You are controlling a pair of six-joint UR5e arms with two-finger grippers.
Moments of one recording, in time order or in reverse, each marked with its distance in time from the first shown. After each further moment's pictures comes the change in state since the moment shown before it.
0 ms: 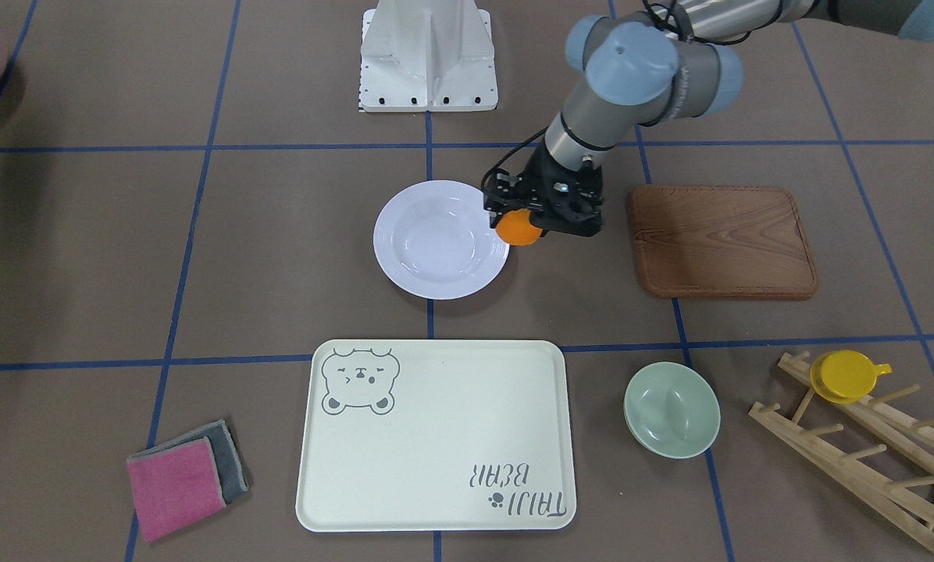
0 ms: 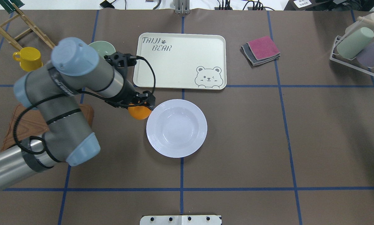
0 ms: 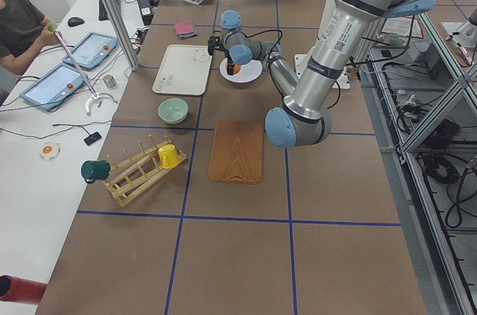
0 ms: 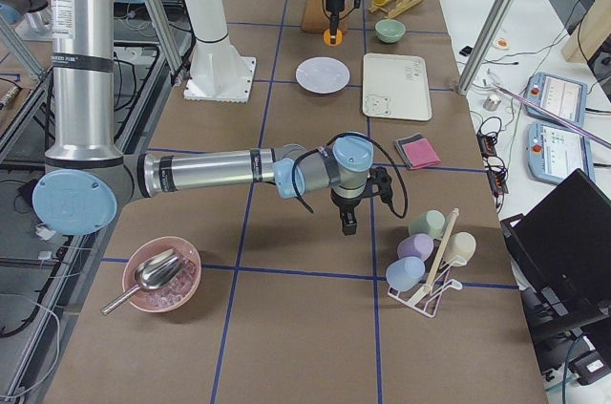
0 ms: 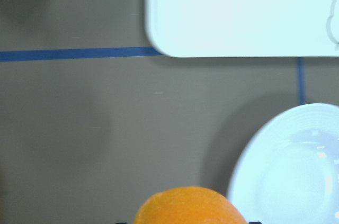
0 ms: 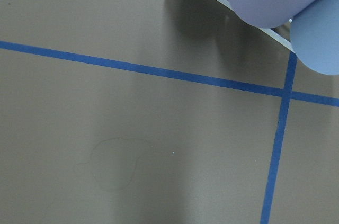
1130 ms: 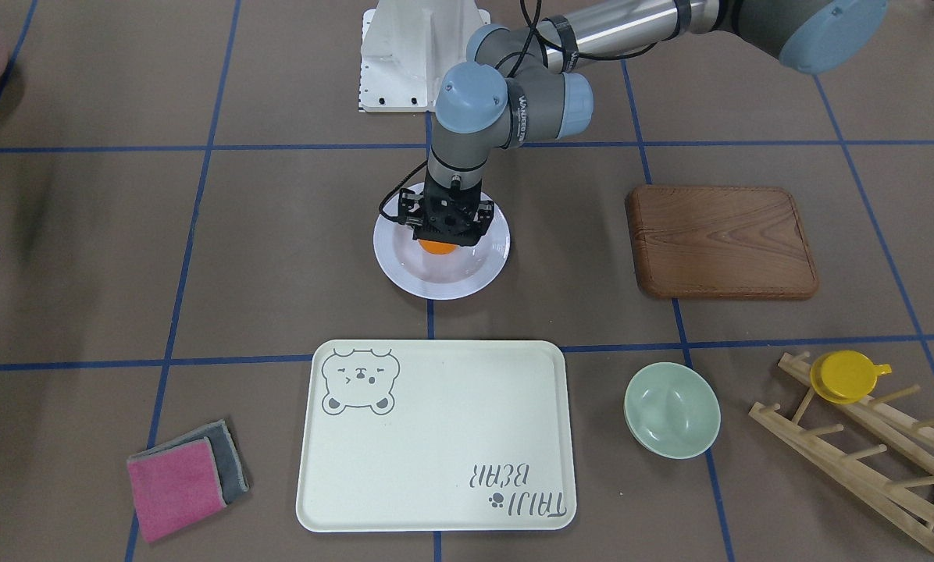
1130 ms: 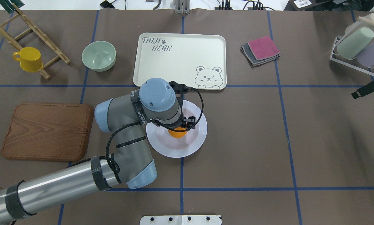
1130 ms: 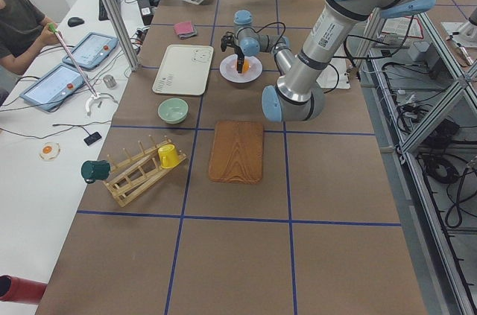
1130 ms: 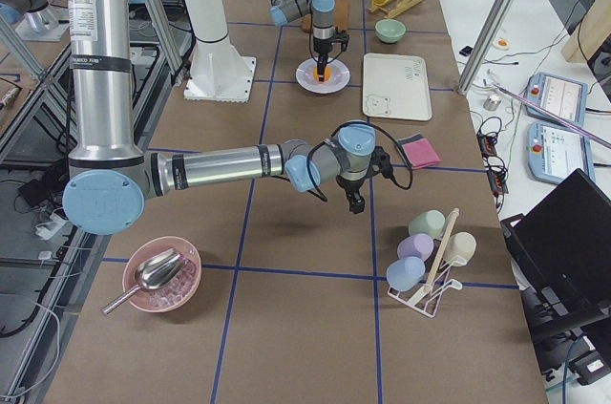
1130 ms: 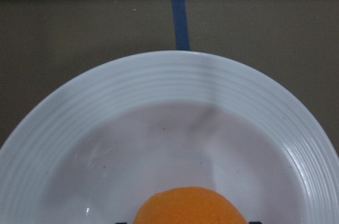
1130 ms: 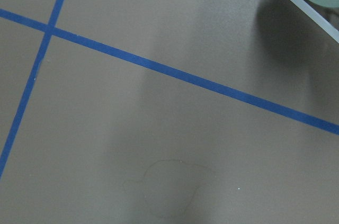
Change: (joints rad) left arm 0.160 -0.178 0.236 0.022 0.168 -0.009; right arm -0.124 0.046 -0.036 0.177 -0.001 0.022
